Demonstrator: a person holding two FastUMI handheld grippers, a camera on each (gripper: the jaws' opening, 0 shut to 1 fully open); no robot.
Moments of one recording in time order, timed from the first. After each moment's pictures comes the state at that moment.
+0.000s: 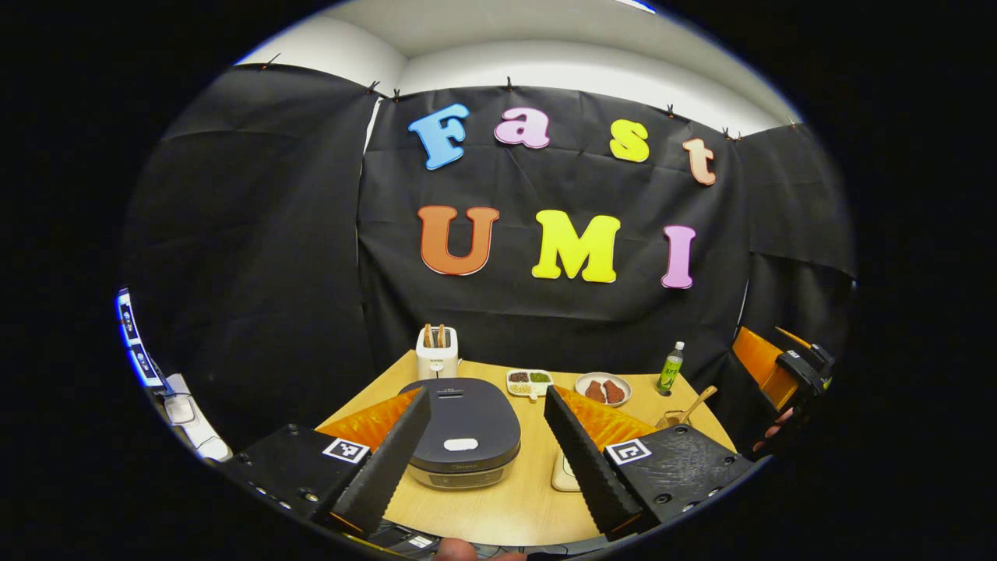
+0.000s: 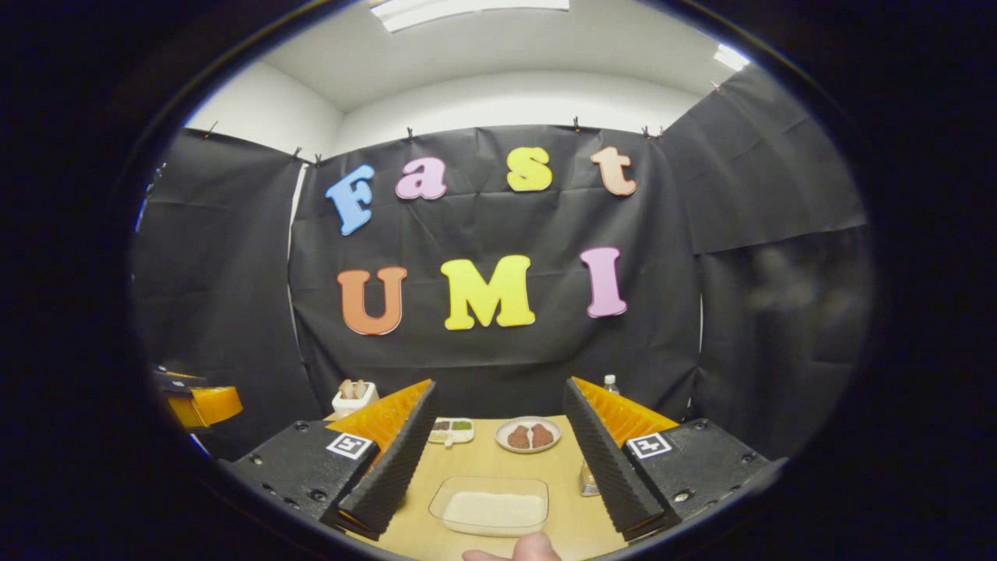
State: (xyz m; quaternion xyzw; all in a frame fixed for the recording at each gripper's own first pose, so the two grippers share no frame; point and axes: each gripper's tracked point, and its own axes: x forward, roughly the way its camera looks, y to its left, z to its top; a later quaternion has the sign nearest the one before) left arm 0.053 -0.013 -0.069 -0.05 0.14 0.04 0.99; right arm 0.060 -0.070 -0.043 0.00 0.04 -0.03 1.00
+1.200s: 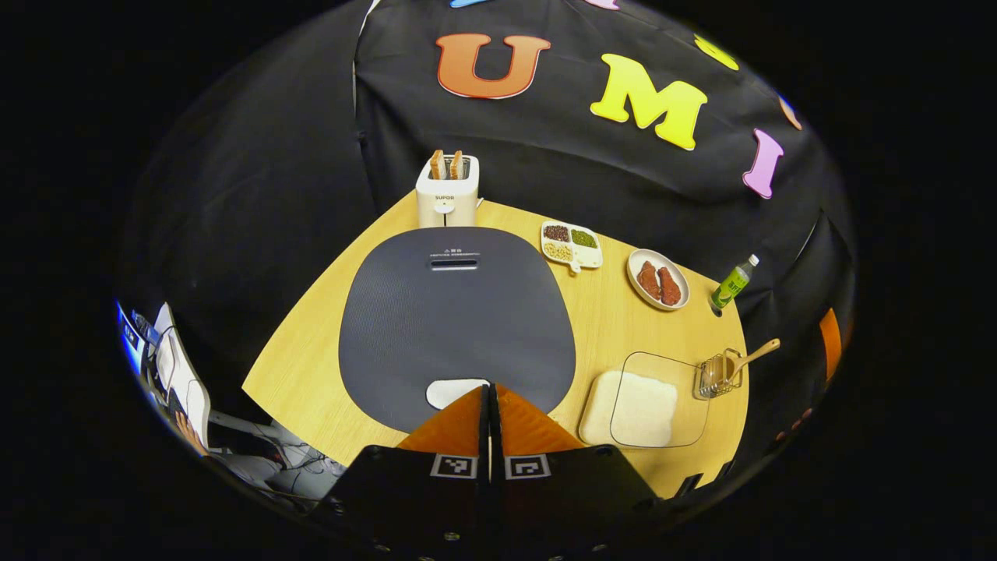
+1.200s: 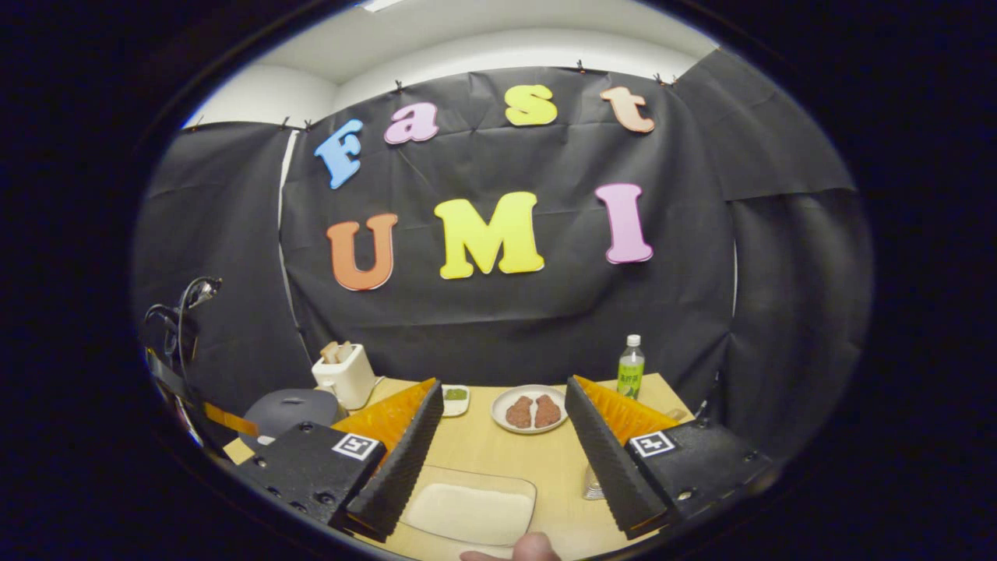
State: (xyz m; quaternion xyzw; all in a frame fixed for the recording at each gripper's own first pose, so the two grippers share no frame) left arm 0.142 0.000 -0.253 -0.11 0.45 0.06 0.89; right arm 0.161 -0.144 -0.123 0.02 0.11 -0.02 0.99
